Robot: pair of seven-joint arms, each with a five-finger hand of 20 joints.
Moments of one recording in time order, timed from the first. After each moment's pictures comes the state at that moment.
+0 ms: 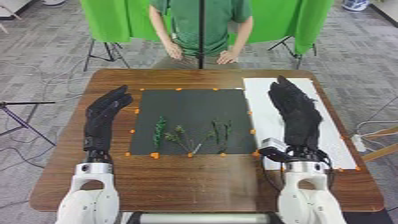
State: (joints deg) left arm 111.3 -77.0 -90.5 -111.6 73.5 6.6 20.8; right arm -112.1 -84.6 88.1 -115.8 -75.3 5.2 -16.9
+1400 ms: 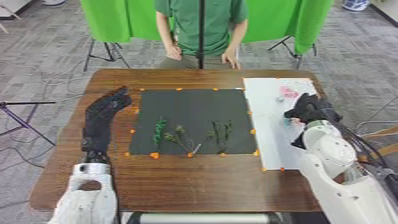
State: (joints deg) left arm 111.9 -68.2 -88.1 -112.5 69.7 10.9 21.0; right arm -91.2 -60.2 78.8 -105.5 -143.9 -11.4 36.8
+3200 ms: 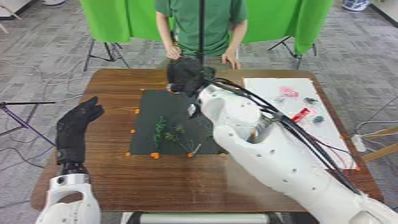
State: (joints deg) left arm 116.4 -75.9 -96.8 -111.8 71.3 12.7 20.0; right arm -56.3 -72.9 39.8 -95.3 -135.2 -7.9 17.1
